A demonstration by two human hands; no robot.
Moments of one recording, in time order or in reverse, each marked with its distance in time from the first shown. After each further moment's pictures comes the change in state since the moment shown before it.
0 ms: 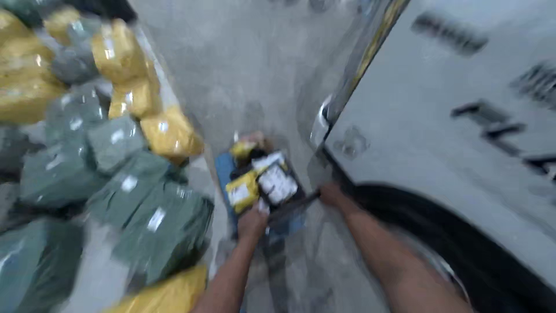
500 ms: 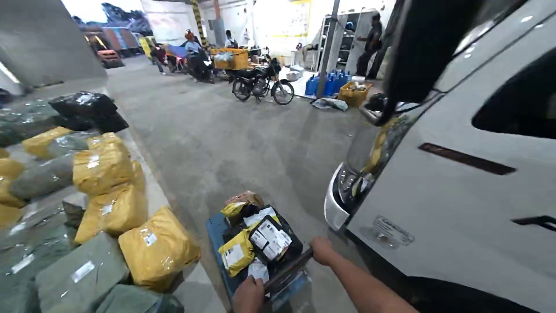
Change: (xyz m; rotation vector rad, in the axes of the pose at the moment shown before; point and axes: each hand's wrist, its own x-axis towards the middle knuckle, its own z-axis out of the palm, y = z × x) left_hand 0.323 -0.057 -0.170 0.017 -0.004 0.023; right_hand 0.274 -0.146 -0.163 -0.011 0.013 0.103
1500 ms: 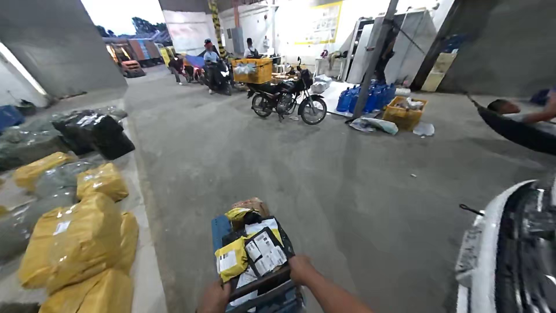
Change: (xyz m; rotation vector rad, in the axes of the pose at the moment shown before) left_hand 0.765 0.056 -0.438 0.079 0.005 -0.044; right_hand 0.659 -0.238 -0.480 0.037 -0.073 -0.106
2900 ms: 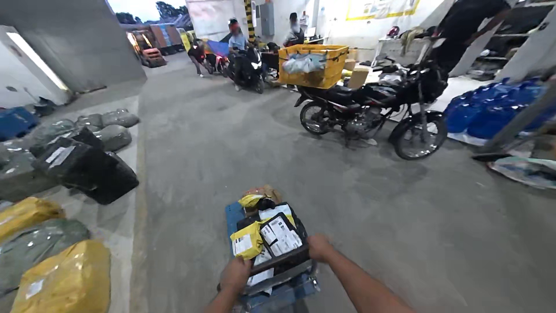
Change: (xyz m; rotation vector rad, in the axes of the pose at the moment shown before) left_hand 1.266 0.085 -0.703 -0.107 -0.007 -0.073; right_hand 1.133 -0.326 -0.892 -0.054 -0.016 -0.032
